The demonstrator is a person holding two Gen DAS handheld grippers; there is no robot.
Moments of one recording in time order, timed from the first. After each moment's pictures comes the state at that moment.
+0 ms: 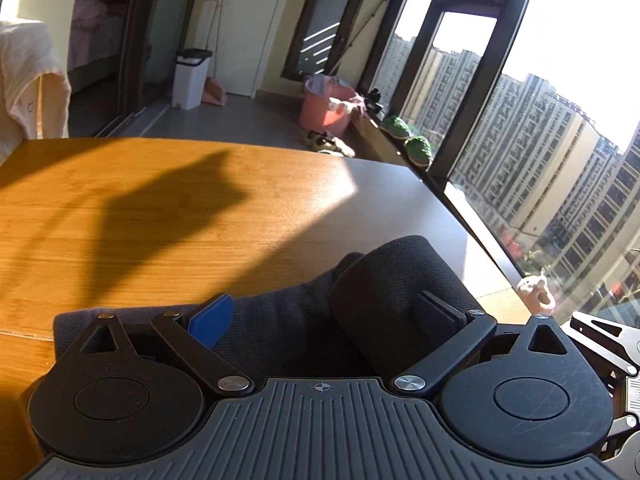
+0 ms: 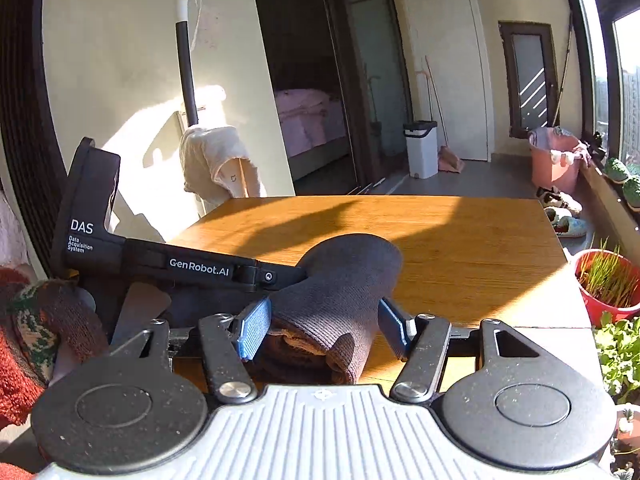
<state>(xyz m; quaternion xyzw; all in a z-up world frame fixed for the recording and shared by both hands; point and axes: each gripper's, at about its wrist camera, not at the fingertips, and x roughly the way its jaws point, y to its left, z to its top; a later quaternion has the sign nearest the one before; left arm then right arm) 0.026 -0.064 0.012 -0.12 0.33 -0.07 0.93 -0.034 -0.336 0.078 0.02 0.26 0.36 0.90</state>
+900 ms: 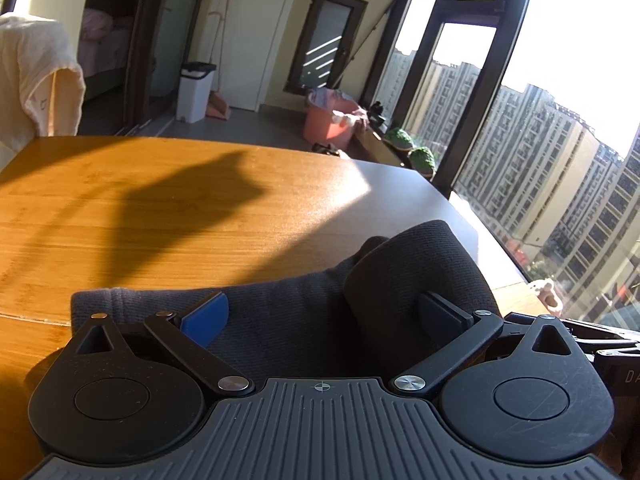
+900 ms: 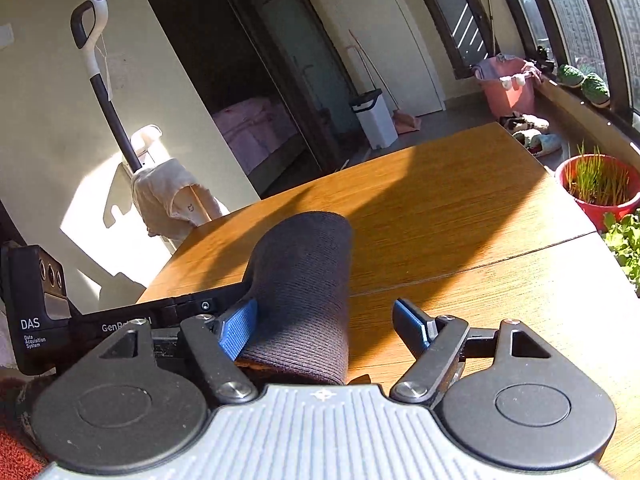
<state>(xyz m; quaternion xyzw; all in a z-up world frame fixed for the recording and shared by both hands) 0.011 -0.051 0.001 -0.12 0.31 -0.08 0.94 -0.005 -0.339 0.041 0.16 0.32 0.31 0.88</state>
